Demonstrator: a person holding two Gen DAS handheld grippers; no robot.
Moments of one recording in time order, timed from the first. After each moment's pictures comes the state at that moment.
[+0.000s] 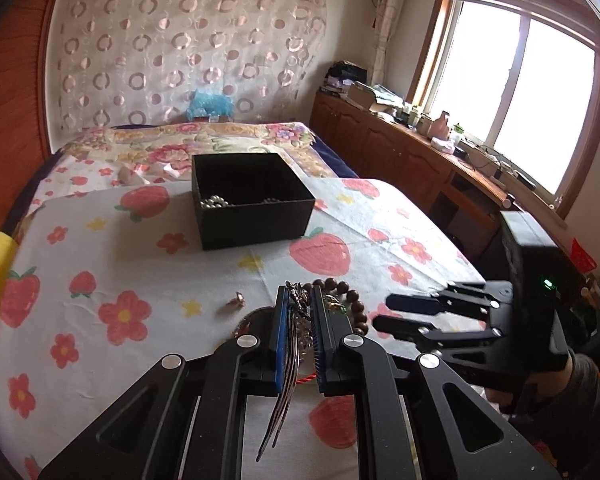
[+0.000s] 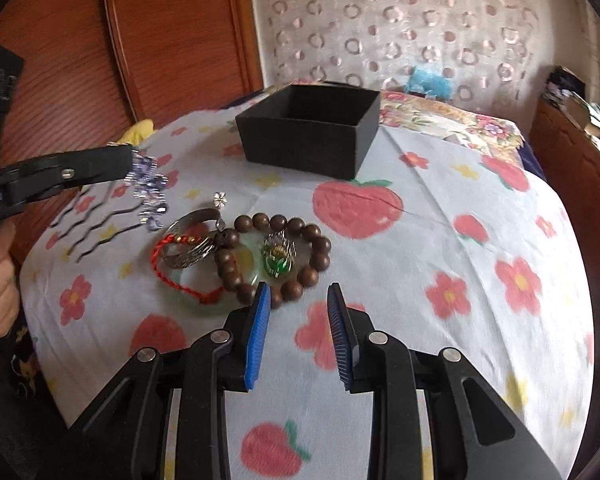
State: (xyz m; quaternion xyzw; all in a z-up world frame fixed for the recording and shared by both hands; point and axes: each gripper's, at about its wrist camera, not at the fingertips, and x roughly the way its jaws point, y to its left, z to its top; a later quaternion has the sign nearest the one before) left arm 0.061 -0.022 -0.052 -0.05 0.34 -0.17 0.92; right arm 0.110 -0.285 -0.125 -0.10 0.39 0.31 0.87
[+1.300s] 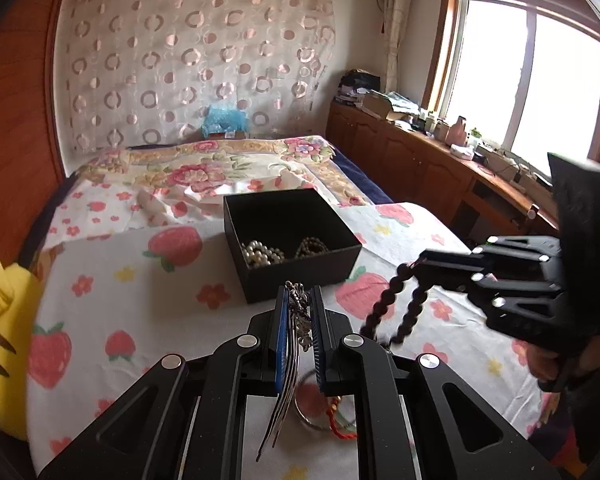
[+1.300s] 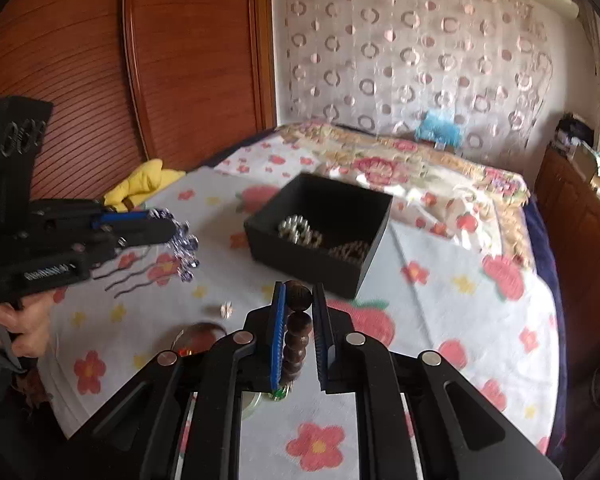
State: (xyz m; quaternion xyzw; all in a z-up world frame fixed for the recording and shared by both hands) left arm 0.106 0.001 -0.032 -0.02 0.32 -0.14 0.94; right arm 0.141 -0.260 -0.049 -0.11 0.31 0.32 0.89
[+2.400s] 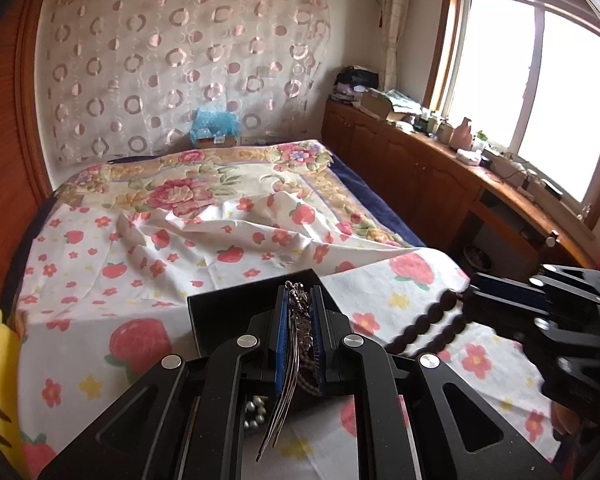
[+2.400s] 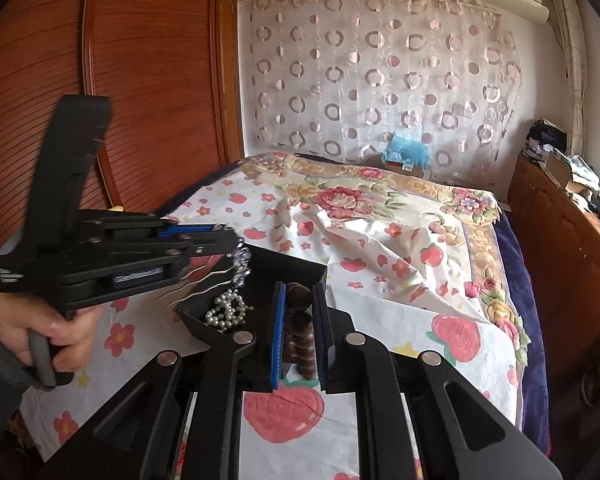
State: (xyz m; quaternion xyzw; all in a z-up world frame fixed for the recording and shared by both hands) left arm 0.242 -0.035 -0.013 -0.02 0.33 -0.15 0.93; right arm 0.211 -0.280 -0.007 -0.09 0.28 0.28 0.91
